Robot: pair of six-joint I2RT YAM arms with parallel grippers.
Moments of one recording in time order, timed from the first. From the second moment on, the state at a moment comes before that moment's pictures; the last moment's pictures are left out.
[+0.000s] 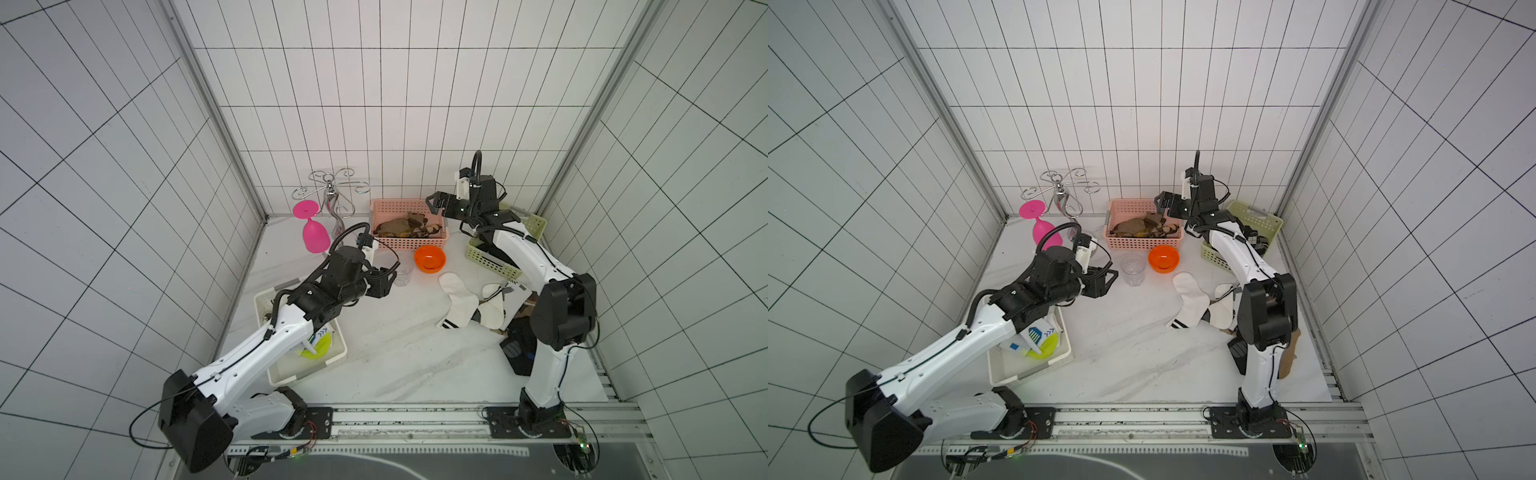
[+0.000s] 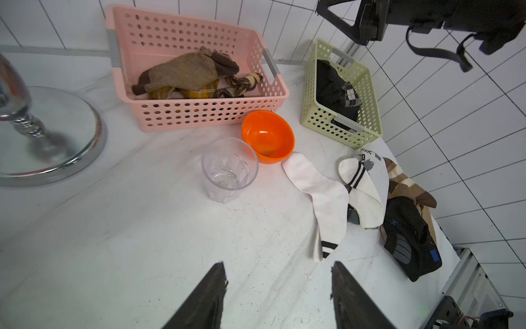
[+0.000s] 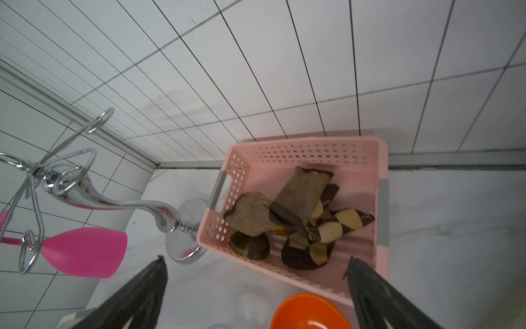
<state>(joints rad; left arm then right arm) -0.66 1.23 1.04 -0.37 0.09 -0.42 0.28 1.86 1.71 -0.31 -0.22 0.40</state>
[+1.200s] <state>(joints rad) -0.96 2.00 1.38 -0.19 0.15 -0.23 0.14 1.21 1.19 -0.51 -0.11 0.42</state>
